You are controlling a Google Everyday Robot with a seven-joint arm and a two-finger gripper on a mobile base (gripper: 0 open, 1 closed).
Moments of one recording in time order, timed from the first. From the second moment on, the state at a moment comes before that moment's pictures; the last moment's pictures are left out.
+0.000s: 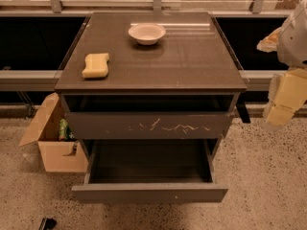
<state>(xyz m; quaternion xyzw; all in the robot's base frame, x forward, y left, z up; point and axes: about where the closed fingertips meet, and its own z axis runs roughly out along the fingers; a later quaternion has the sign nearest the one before) 0.438 -0.217 0.977 -0.60 0.78 -0.03 0.16</state>
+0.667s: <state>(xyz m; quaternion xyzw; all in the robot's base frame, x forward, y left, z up) 0.435 -0.210 0.968 -0.62 0.77 -0.03 0.17</state>
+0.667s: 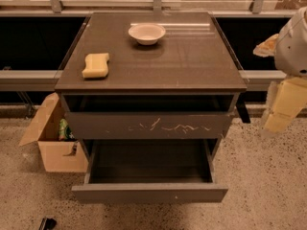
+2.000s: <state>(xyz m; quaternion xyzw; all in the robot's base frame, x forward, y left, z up) 0.405 -0.158 0.802 -0.69 0.71 0.06 0.14</state>
